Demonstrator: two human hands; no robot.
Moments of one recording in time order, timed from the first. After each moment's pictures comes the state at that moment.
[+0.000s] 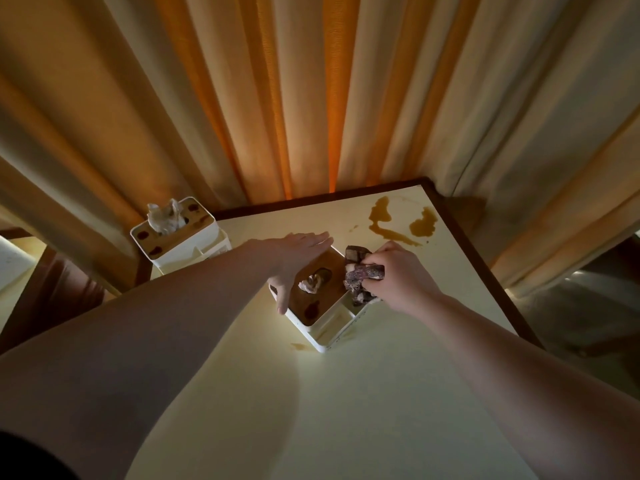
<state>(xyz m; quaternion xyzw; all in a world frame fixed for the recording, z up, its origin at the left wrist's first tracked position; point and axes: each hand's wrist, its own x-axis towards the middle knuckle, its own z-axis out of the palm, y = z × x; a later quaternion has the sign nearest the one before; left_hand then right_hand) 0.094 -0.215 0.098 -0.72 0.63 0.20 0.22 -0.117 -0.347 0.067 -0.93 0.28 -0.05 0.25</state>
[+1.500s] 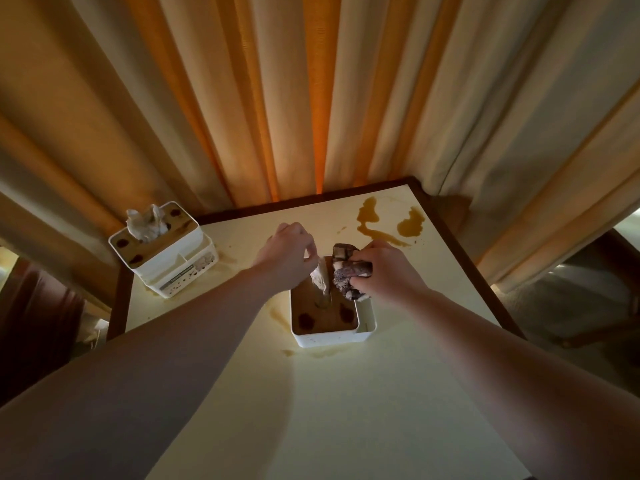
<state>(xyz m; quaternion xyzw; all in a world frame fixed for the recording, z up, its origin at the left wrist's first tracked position) 0.077 -0.225 0.063 -0.83 0.51 0.10 -0.18 -0.107 -0.357 0.062 -0.92 0.27 -0.06 0.27</state>
